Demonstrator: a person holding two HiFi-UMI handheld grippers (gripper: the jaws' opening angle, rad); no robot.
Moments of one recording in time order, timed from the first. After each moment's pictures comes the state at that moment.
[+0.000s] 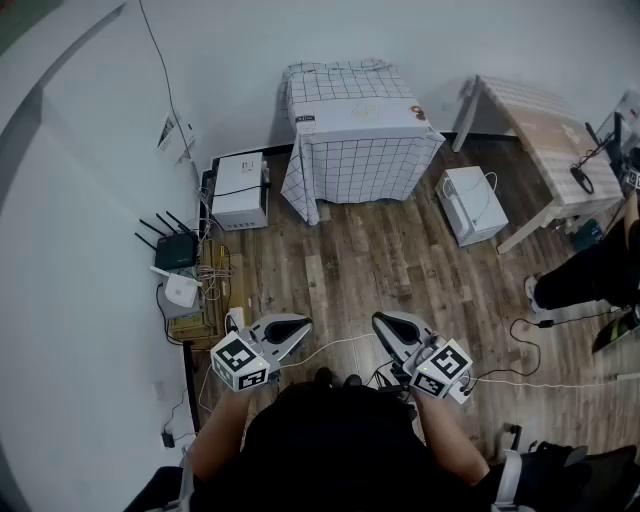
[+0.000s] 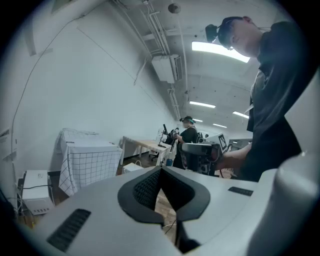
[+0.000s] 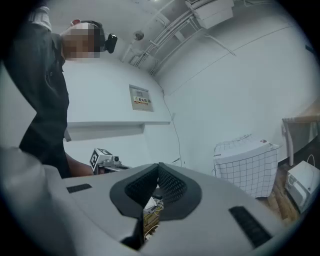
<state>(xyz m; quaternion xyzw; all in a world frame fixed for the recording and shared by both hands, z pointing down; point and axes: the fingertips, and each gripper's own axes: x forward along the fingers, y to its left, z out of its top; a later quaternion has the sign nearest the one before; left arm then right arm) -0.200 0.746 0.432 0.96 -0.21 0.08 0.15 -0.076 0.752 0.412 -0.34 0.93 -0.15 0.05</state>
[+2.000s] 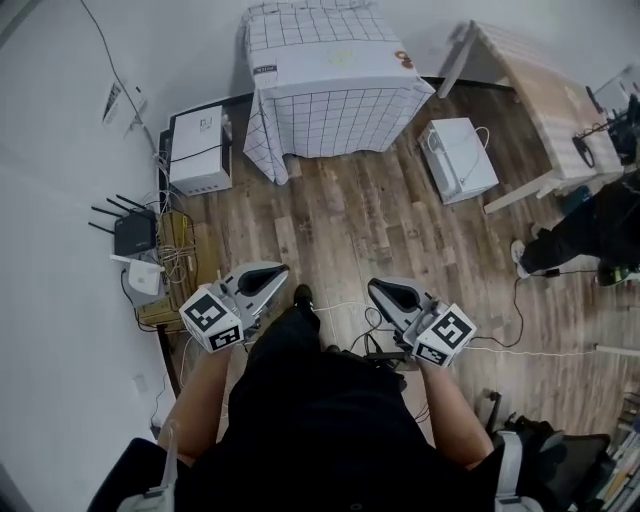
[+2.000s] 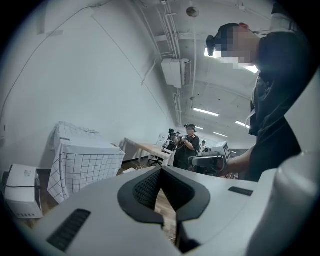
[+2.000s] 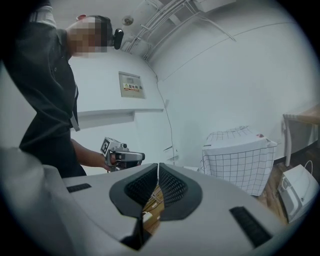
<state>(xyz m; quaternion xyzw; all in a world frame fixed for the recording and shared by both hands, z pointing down) -0.152 0.573 0.460 0.96 -0.20 0.03 0.17 -0.009 0.619 0.463 -0.33 0.93 -0.16 -0.03</state>
